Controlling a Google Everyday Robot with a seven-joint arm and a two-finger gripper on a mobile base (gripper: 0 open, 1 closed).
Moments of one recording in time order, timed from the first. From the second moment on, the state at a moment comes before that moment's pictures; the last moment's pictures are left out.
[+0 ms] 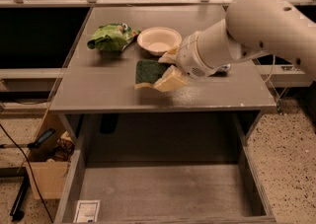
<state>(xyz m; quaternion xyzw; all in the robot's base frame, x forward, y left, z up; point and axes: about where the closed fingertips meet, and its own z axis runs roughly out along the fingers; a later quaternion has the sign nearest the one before) 0.562 -0.013 0.879 -0.63 0.66 0.10 0.38</state>
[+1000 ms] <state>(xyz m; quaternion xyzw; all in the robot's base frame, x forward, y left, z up) 0.606 0.017 0.838 -0.66 0.66 0.14 0.33</state>
